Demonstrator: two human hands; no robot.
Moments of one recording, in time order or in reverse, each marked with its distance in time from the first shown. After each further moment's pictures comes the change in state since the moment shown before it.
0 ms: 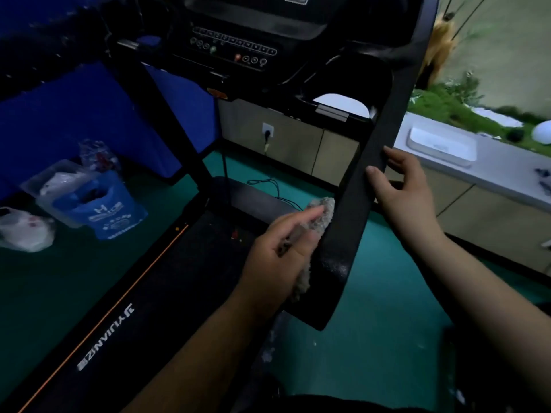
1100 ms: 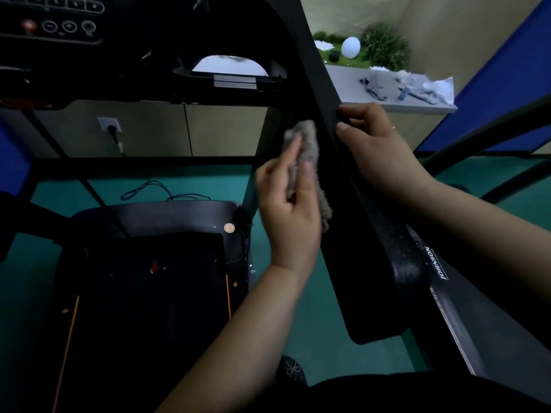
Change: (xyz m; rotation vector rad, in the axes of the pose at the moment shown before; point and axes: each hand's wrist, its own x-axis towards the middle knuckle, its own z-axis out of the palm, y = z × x) left_hand 0.116 -0.061 0.022 -0.199 -0.021 0.234; right_hand 0.006 -0.042 0.038 -0.224 0.327 0.331
